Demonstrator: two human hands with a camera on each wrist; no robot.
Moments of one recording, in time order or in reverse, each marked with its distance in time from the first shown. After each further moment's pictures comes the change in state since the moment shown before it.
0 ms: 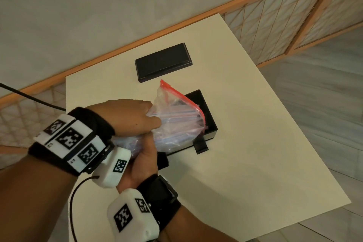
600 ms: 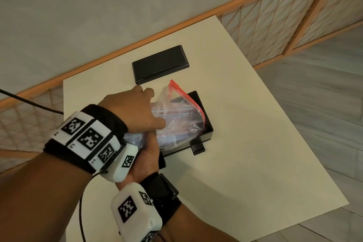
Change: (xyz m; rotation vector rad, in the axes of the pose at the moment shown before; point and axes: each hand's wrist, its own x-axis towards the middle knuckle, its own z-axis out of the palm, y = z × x) left_hand 0.008 0.022 -0.005 0.164 0.160 -0.123; right_hand 0.002 -0.020 0.002 -0.034 -0.066 -0.021
